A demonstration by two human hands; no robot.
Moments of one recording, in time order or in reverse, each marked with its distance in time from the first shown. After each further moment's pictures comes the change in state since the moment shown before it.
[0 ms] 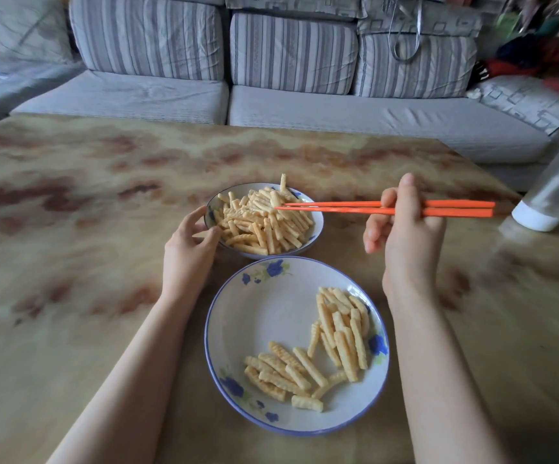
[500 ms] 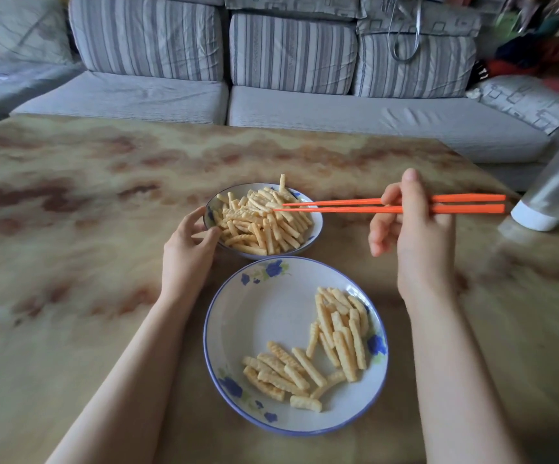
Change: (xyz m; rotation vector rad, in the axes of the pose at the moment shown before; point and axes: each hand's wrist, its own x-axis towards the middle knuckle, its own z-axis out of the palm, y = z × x) left_hand 0.001 -0.001 0.000 -0.011 -0.001 0.001; right_hand 0.001 -0.010 -0.011 -0.117 -0.128 0.001
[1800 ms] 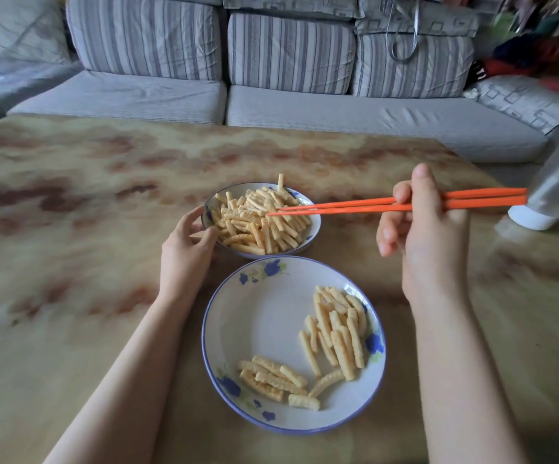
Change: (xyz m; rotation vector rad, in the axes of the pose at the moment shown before) left_hand -0.002 0.002 -0.001 0.010 0.001 -0.015; right_hand -0.006 -0.014 0.000 0.128 0.031 -0.011
